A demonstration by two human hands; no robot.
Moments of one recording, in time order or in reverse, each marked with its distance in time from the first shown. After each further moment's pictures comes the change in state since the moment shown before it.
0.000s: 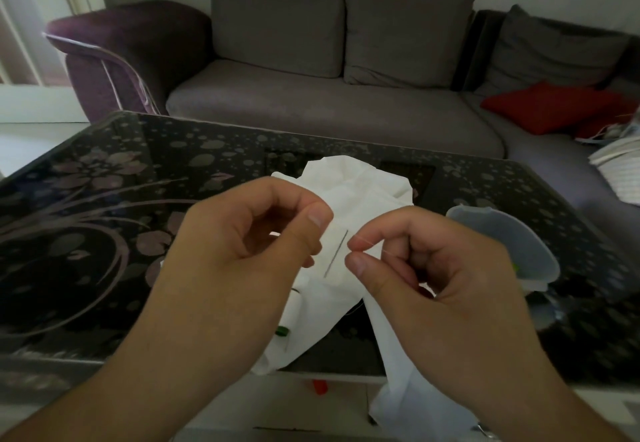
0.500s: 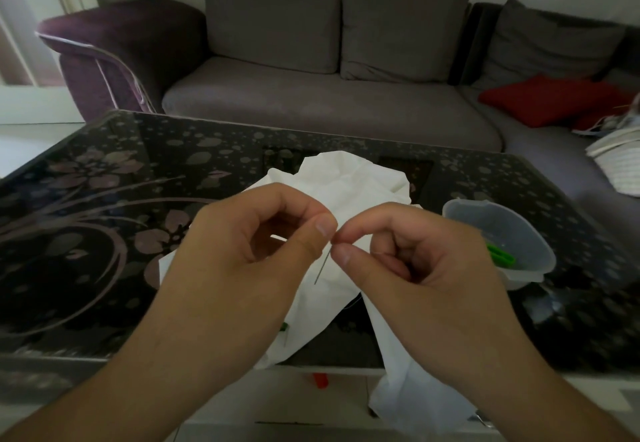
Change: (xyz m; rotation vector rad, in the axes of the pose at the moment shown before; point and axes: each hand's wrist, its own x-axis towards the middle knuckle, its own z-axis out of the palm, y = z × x) left_hand -0.002 -0.006 0.000 0.096 -0.071 -0.001; right_hand 0.004 0.003 0.003 0.056 -0.060 -0.025
